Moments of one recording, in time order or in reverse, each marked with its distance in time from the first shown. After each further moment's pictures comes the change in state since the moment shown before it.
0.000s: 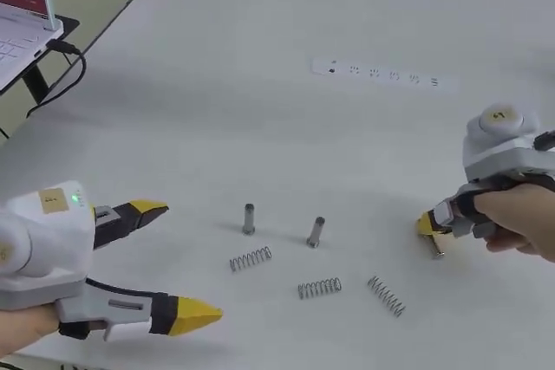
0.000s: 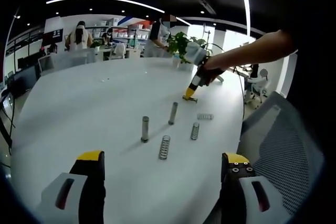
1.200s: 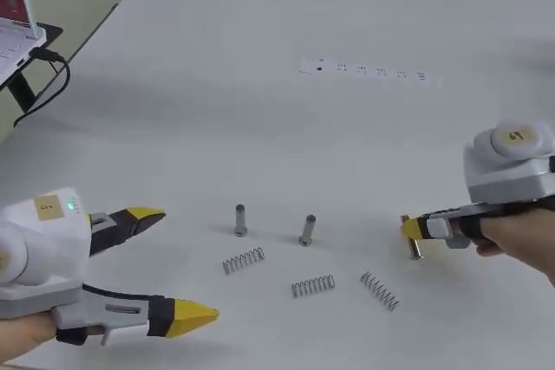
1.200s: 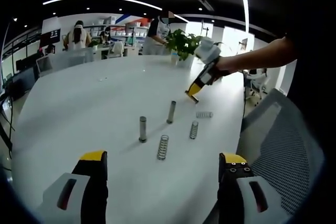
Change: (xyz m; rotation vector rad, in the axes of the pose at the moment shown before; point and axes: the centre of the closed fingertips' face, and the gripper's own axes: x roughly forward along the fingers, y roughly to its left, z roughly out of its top) left arm 0.004 -0.003 0.000 0.020 0.023 -0.006; right arm -0.025 0.038 -0.011 -0.210 -0.199 0.135
